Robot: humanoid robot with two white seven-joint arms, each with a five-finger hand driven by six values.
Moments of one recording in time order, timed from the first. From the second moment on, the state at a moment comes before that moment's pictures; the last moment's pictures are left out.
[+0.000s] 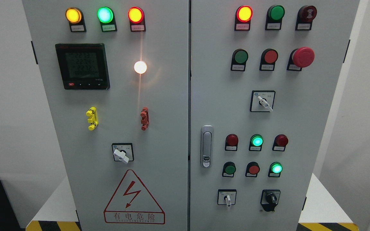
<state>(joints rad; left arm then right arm) 0.04 -0.10 -0.07 -0.08 0.08 -0.11 0.18 0.20 0.07 0.01 -1.59 1.11 0.16 0.01</state>
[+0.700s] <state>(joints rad) 0.04 -0.10 -0.07 -0.08 0.08 -0.11 0.18 0.06 0.07 0.00 -1.69 1.15 0.23 0.07</state>
